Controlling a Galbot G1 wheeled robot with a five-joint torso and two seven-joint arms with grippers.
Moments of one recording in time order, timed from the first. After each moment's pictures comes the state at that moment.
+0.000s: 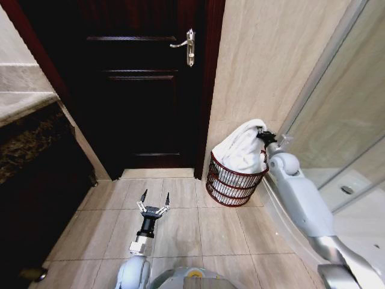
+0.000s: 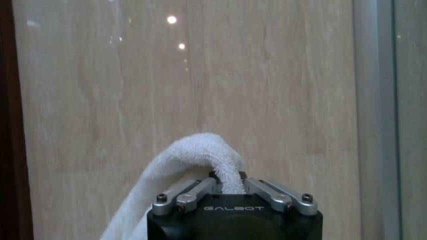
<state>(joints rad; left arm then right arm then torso) 1.66 -1.61 -0.56 -1.92 0.07 -0.49 0.13 -0.64 1.03 0.37 1.52 0.63 -0.21 0.14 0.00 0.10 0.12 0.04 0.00</state>
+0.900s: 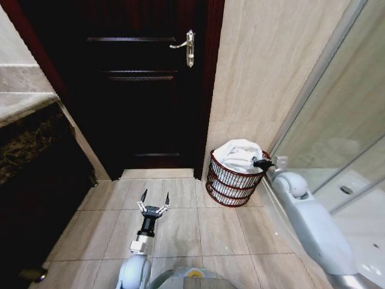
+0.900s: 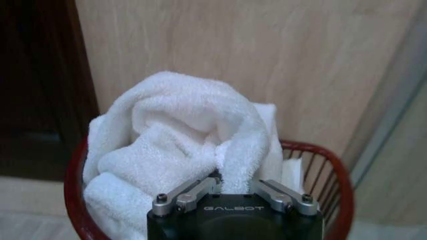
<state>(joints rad) 1.65 -1.61 -0.56 -1.91 0.06 -0.48 0.12 -0.79 0.94 0.38 1.67 0.60 -0.74 0.03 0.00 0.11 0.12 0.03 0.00</state>
